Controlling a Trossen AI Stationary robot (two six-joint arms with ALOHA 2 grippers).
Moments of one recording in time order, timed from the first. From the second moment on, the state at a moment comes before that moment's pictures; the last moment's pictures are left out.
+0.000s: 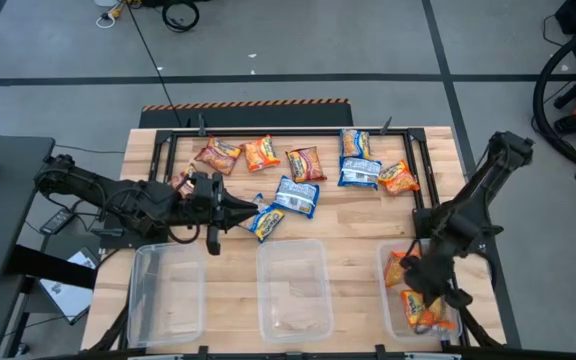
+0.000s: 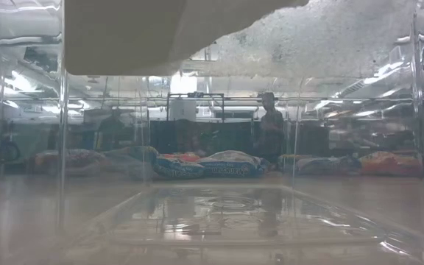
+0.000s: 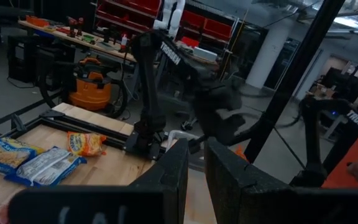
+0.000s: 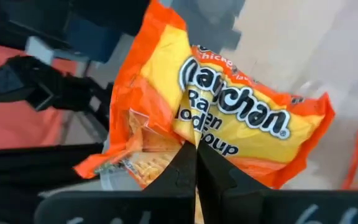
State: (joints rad) left arm -0.36 1.07 1.06 0.02 -0.45 -0.34; right arm 0.85 0.99 0.71 -0.62 -0.47 0.60
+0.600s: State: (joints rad) left arm -0.36 1.07 1.06 0.08 -0.45 -0.34; right arm 0.73 1.05 0.49 -0.12 -0.64 0.56
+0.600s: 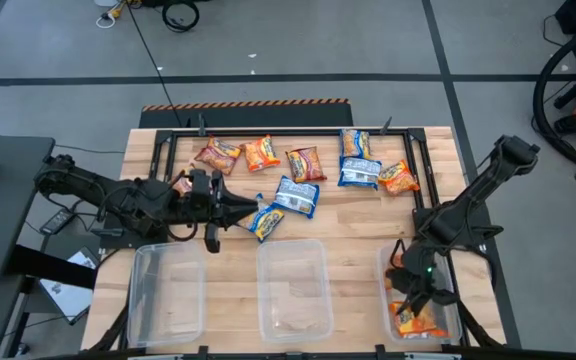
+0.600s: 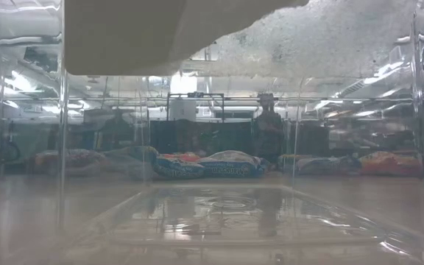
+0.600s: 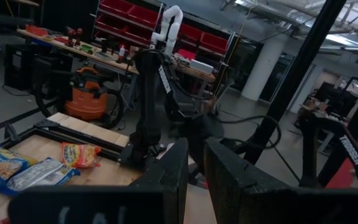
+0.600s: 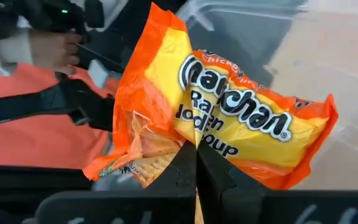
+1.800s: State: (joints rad) left arm -0.35 1.07 1.06 0.12 -0.45 -0.24; right arm 0.91 1.16 0.59 -0.25 -0.20 0.23
